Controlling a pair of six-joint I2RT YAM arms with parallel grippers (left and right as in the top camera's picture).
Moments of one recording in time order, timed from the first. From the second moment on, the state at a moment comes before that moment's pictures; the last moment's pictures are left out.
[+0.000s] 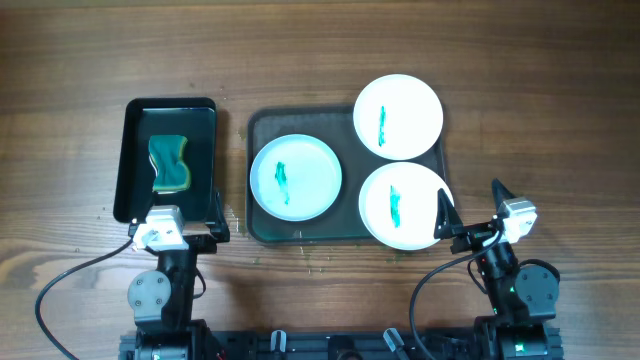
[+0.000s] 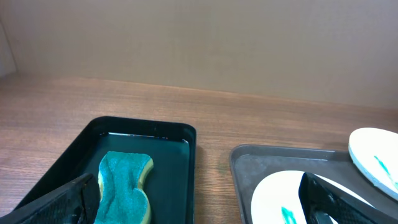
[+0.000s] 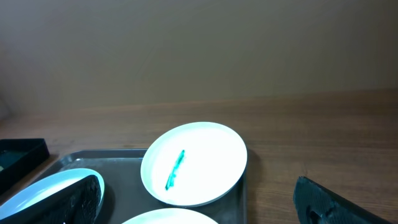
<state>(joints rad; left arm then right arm) 0.06 0.01 0.02 -0.08 0.05 -0.11 0.05 0.04 0.01 0.01 -0.18 0.16</state>
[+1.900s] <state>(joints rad) 0.06 0.05 0.09 -0.26 0.02 -0.11 0.05 0.02 0.01 0.01 -0.14 0.07</state>
